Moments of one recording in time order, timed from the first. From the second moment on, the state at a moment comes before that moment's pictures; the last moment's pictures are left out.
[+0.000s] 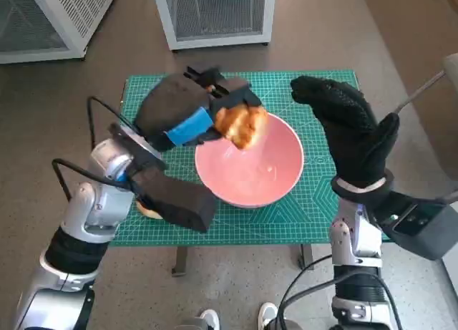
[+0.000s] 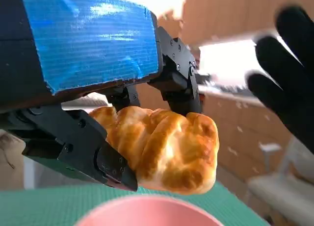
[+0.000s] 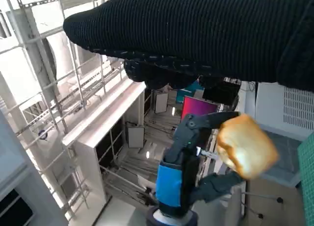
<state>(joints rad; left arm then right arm) -0.75 0.47 -0.31 0.04 0.59 -0.14 -0.23 -0.57 -0.06 -0.14 0.32 0.45 -0.57 0.60</state>
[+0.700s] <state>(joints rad) -0.73 0.44 -0.35 0.10 0.59 -0.08 -0.44 -0.56 -0.06 -0.14 0.31 0.45 -0.57 0.60</state>
